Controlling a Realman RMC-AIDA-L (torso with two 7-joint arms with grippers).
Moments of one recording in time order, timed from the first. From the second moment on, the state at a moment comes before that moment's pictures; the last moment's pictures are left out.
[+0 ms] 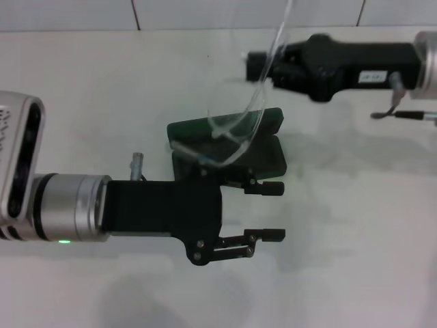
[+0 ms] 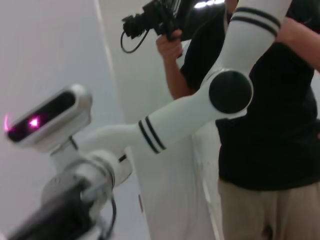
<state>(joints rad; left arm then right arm) -0.50 -2.09 1.20 0.54 1.51 1.81 -0.75 0.73 2.01 -1.05 -0.66 -1.53 -1.60 1.61</state>
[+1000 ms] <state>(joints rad) -0.50 -2.08 1.18 0.54 1.48 1.83 -0.75 0.79 2.01 -1.26 -0.65 -1.70 -1.57 1.65</state>
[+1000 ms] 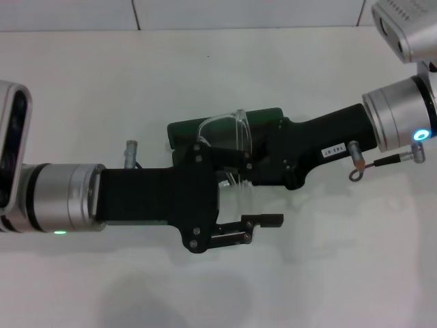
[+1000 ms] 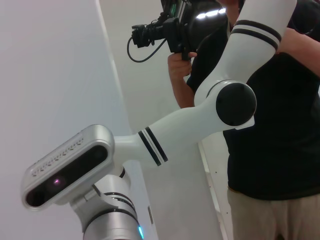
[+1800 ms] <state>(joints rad) -0.51 -2.09 1.18 0.54 1.48 1.83 -0.75 0.79 2.01 -1.26 -0.66 -1.70 -1.69 1.65</state>
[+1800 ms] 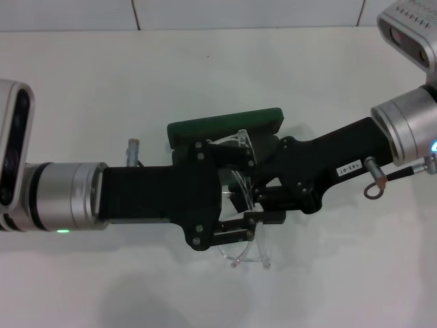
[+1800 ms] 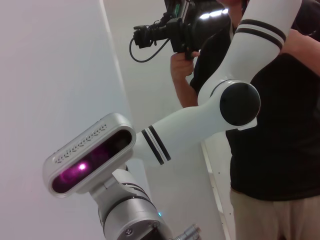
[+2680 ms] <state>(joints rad) -0.37 -2.07 1.02 0.44 1.25 1.86 -0.74 0.73 2.02 -1.37 -1.19 -2.11 -1.41 1.95</state>
